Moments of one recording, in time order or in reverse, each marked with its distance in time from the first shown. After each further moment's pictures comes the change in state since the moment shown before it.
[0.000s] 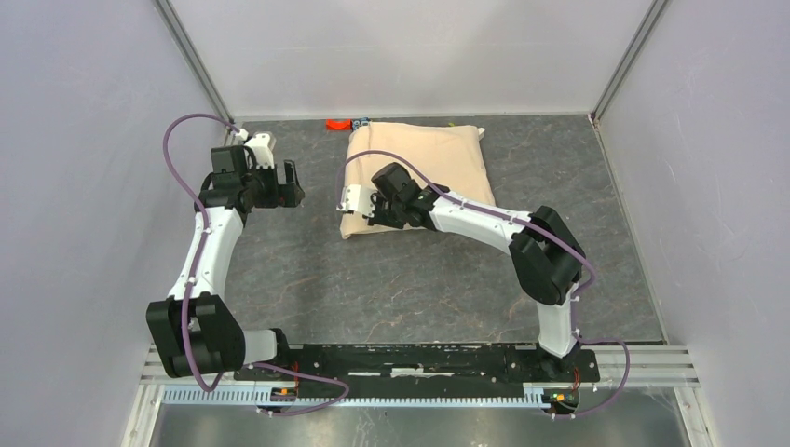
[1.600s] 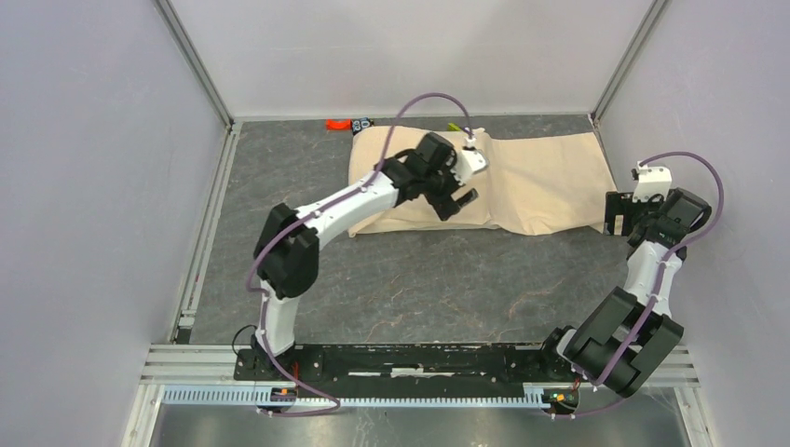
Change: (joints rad) left arm -0.891 0.669 0.634 0.023 -0.160 0.258; right arm -1.548 -0.730 -0.704 0.199 -0.309 0.150
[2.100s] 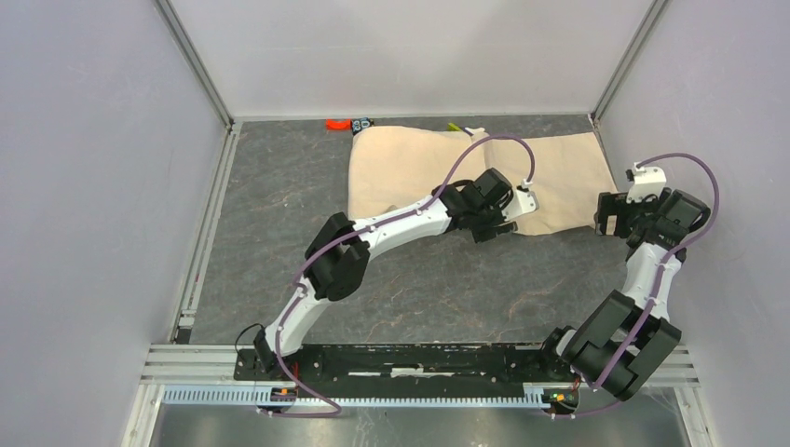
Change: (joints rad) left arm -0.240 0.295 0.278 -0.045 -0.187 0.095; right arm 0.000 -0.024 -0.007 -0.030 -0.168 0.013
